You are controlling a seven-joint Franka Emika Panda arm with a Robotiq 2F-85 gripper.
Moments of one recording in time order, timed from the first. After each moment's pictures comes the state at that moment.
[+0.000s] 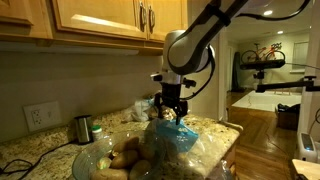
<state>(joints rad) -0.12 0.11 0.01 -2.20 -0.01 2.52 -1.56</state>
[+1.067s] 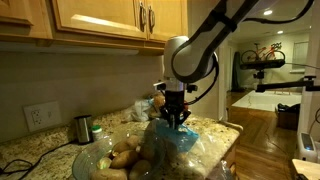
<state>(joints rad) -0.10 0.11 0.00 -2.26 -0.08 2.52 -1.60</state>
